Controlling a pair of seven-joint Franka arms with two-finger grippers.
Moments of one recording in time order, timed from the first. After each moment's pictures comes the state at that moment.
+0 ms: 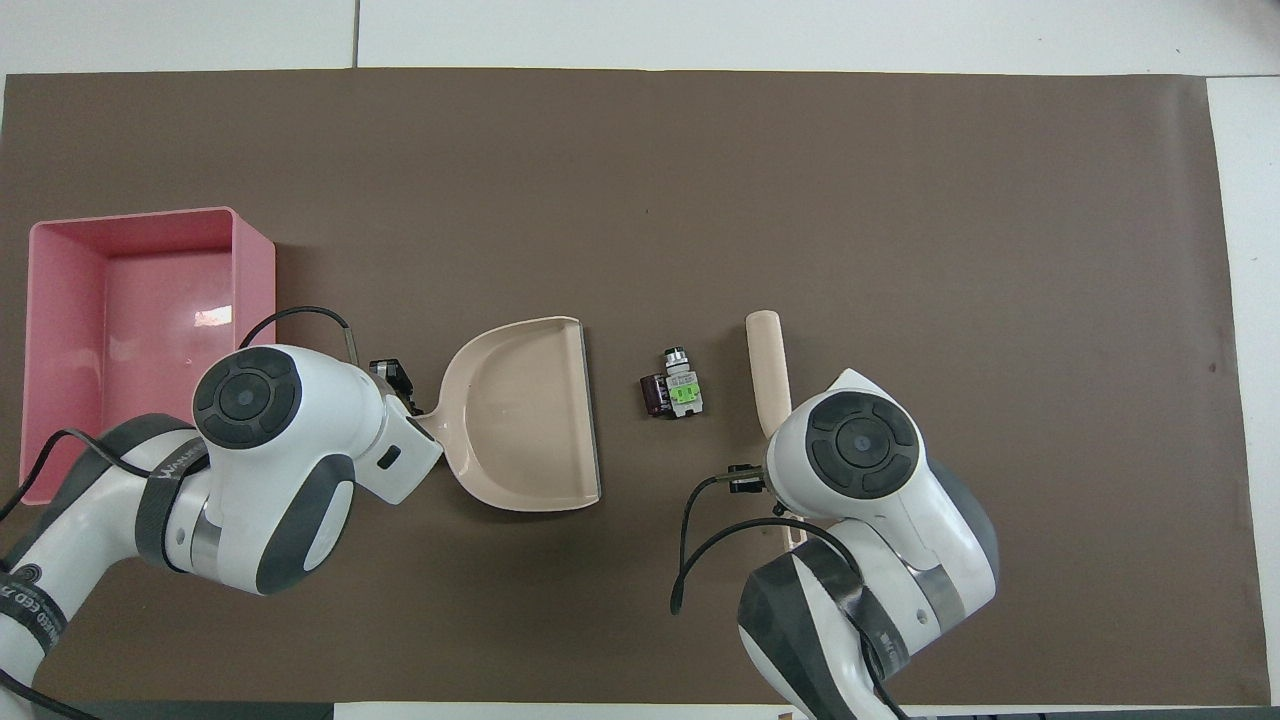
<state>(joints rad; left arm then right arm) -0.36 -0.07 -0.05 -2.35 -0.01 2.26 1.15 0.50 -0.05 0.03 -2.29 0.02 2.11 0.48</state>
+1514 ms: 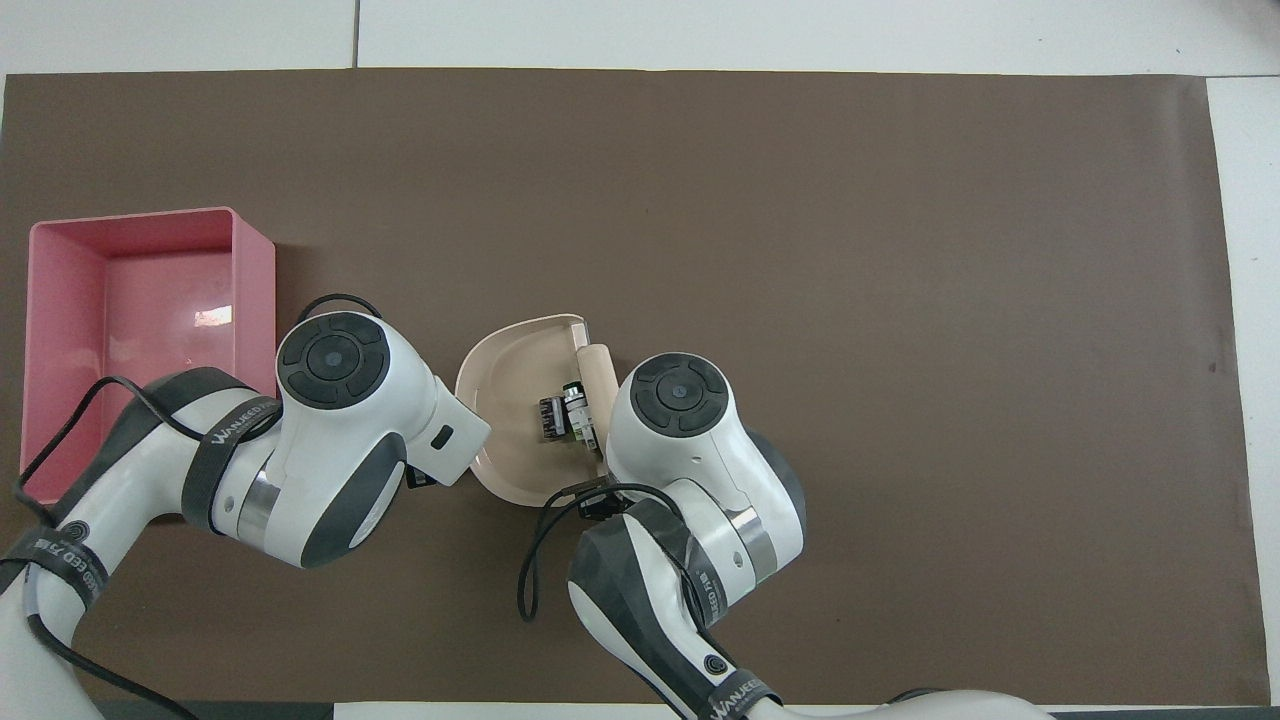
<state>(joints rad) -0.43 0.01 -0.05 -2.22 0.08 2.09 0.94 0.68 0.25 0.04 -1.99 0.39 2.08 0.27</state>
